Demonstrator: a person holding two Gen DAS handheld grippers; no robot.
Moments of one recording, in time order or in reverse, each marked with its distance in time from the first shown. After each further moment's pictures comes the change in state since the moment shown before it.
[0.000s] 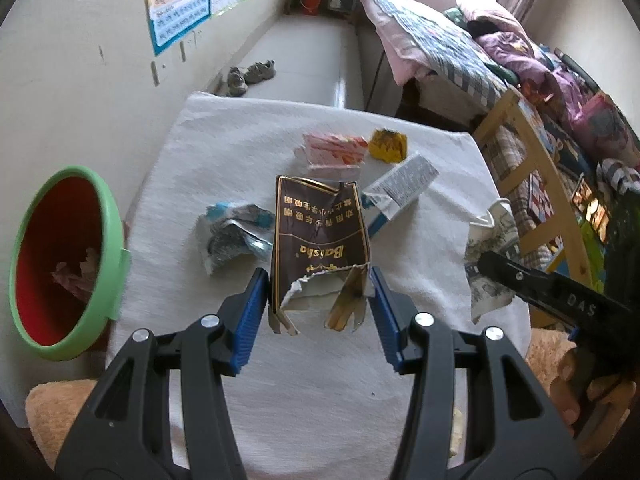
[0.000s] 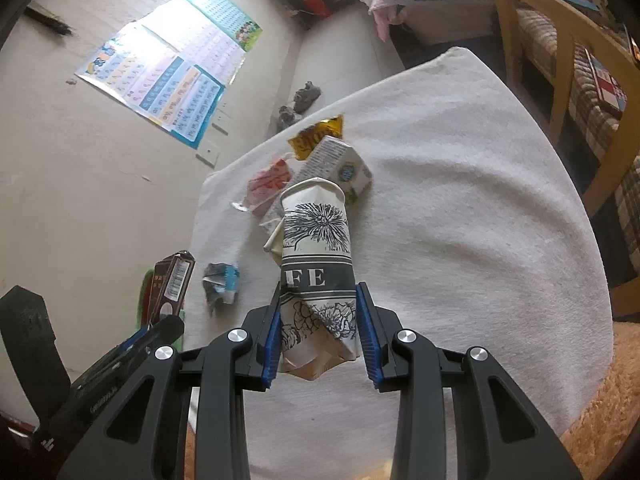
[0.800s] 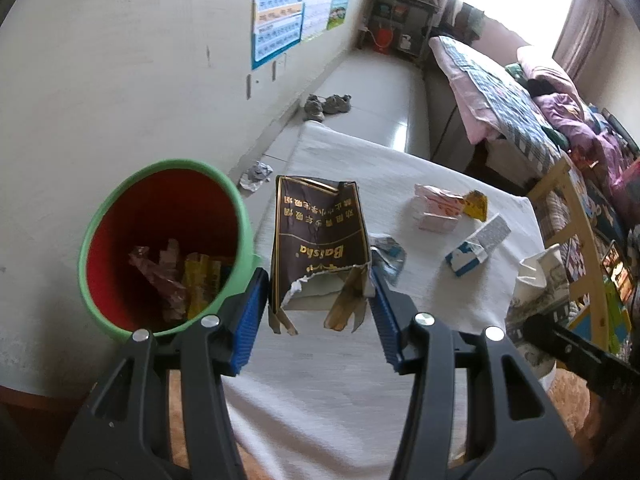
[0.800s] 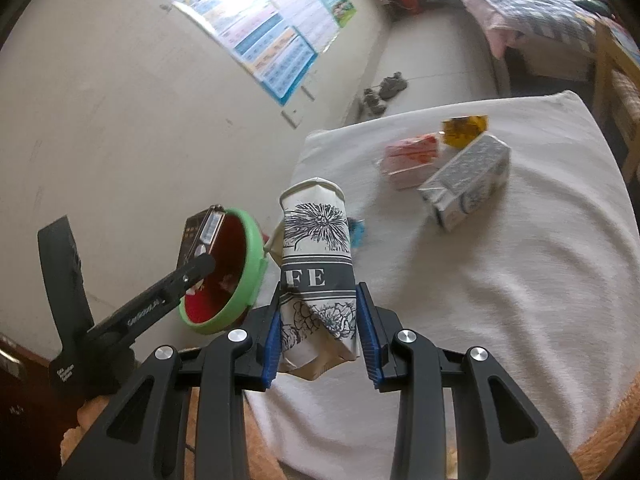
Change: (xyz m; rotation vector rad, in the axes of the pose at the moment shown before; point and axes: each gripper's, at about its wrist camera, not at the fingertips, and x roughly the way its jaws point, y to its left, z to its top) left arm -0.058 0.101 -0.010 -0.175 -0.119 0.149; right arm 0.006 0.119 -0.041 -0.261 0.070 0.121
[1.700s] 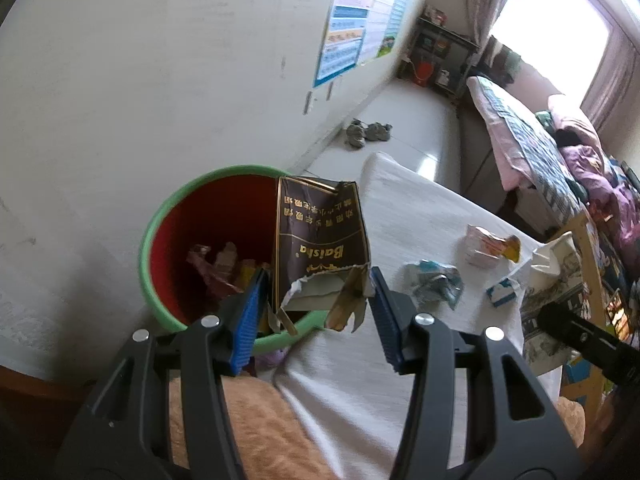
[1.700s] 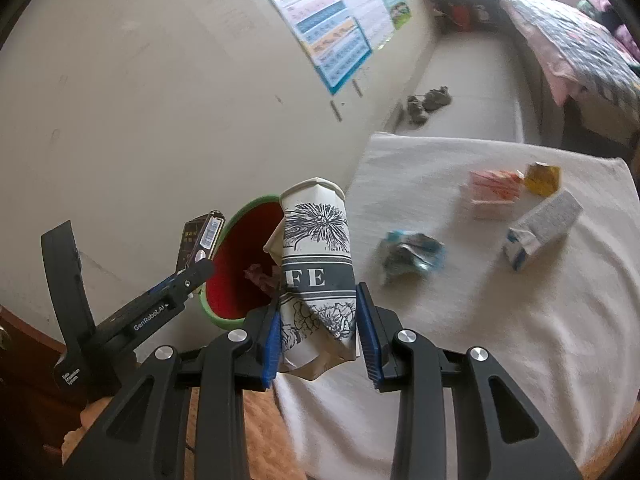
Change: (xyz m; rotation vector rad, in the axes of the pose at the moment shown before) left arm -0.027 0.094 -0.002 -0.153 -0.074 0.048; right arm 0.040 0.090 0.013 -0.184 0.029 -0.002
